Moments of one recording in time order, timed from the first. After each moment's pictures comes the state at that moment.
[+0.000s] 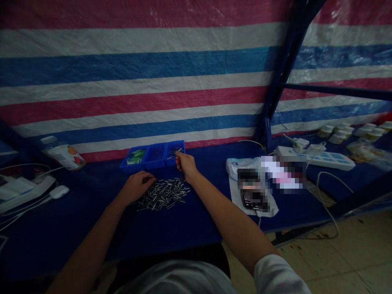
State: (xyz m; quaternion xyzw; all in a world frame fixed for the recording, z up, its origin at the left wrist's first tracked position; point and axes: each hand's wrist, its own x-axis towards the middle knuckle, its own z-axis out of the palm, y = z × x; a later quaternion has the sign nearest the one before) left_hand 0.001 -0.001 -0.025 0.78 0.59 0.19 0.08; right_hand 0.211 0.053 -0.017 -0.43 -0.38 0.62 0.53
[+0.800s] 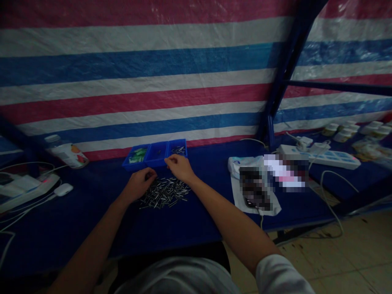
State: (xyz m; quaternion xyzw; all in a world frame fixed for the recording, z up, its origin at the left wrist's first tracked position) left_hand 0.008 -0.003 -0.024 0.75 0.59 0.28 0.13; right_hand 0.197 0.040 -0.017 -0.44 -0.66 0.42 0.44
